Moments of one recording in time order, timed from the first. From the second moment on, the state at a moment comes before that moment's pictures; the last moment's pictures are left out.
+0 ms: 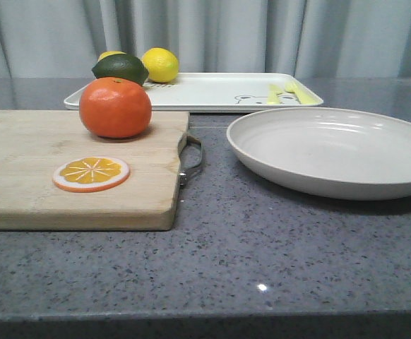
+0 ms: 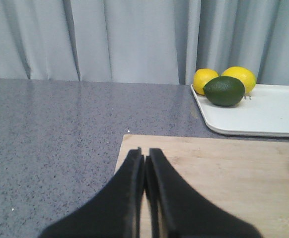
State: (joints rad) left arm 0.02 0.24 -0.22 -0.05 0.10 -0.06; right arm 0.01 0.25 -0.18 -0.03 0.11 0.10
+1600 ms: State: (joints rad) left arm -0.45 1.48 -1.17 -0.12 0.52 -0.06; right arm 0.01 0.67 -0.41 -0.03 0.07 0.10
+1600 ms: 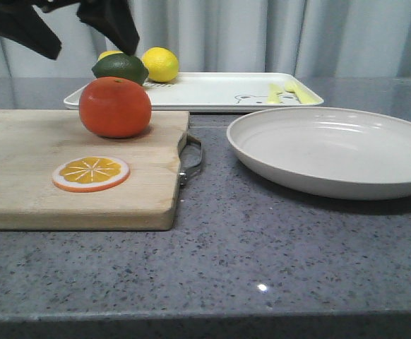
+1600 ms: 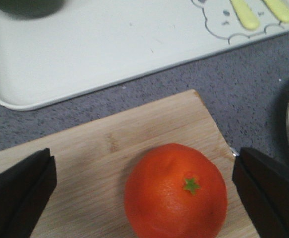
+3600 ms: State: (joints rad) left arm -0.65 1.74 -1.59 -0.25 0.86 0.00; right arm 0.01 0.67 -0.41 -0.03 0.08 0.10
